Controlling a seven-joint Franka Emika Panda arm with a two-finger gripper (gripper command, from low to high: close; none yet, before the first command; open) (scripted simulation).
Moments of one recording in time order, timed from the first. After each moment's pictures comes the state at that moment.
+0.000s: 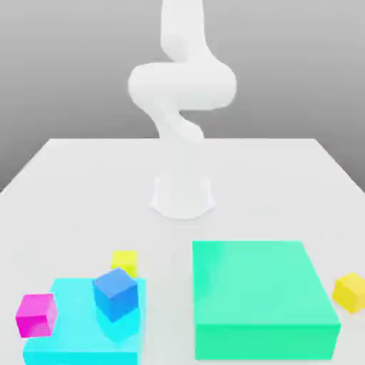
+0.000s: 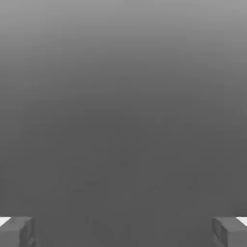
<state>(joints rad) 0.06 -0.71 0.01 -2.31 -0.01 2.34 0.70</state>
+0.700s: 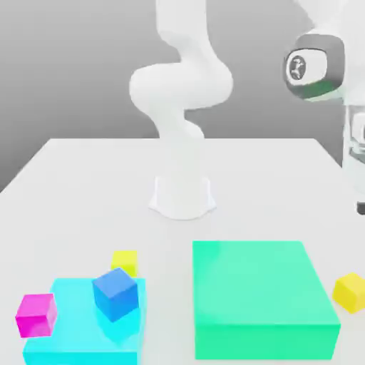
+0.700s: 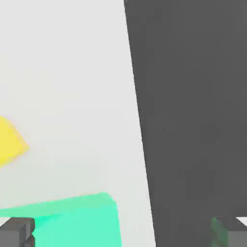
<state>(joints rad) 0.48 0.06 0.13 -2.42 -0.07 2.64 -0.22</state>
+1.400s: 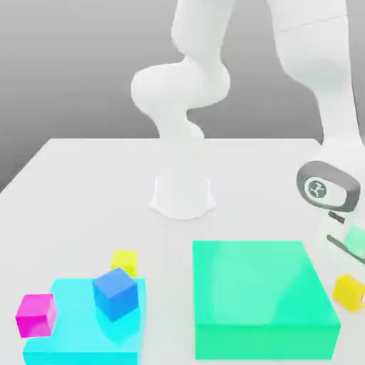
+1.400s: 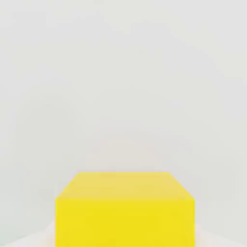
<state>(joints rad) 0.54 0.36 0.18 -2.43 -0.17 2.78 -0.41</state>
